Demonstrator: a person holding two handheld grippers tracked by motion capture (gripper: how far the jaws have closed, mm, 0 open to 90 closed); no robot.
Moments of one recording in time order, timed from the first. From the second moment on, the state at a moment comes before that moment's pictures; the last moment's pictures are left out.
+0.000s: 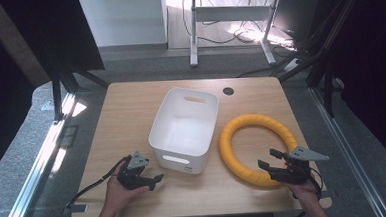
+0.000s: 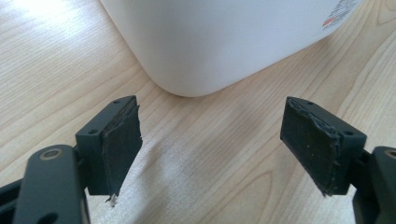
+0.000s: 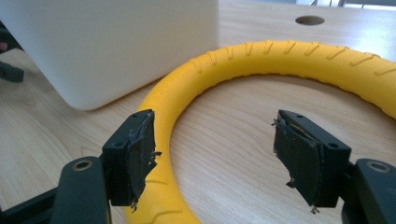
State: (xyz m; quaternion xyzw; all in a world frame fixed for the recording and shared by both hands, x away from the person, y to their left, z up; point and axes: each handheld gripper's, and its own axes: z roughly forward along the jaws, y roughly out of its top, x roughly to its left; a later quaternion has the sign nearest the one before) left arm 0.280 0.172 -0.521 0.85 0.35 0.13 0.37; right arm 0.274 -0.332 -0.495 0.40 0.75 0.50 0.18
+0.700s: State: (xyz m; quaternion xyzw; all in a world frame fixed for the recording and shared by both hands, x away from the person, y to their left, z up) left arm 0.264 0.172 -0.518 0.85 0.35 0.13 0.37; right arm 0.294 -0.291 -0.464 0.32 0.84 0.41 0.14
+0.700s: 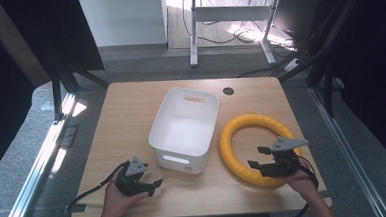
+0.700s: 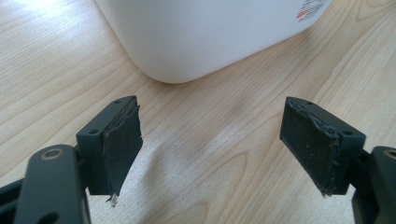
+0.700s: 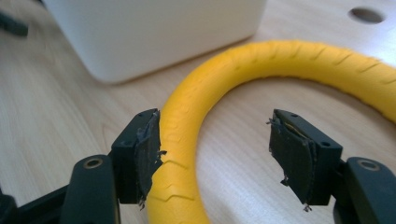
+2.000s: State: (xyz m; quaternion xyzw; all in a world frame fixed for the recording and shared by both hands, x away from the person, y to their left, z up) left arm 0.278 0.172 -0.521 0.86 0.34 0.11 0.36; right arm 0.333 -0.209 -0.484 0.31 0.92 0.23 0.04
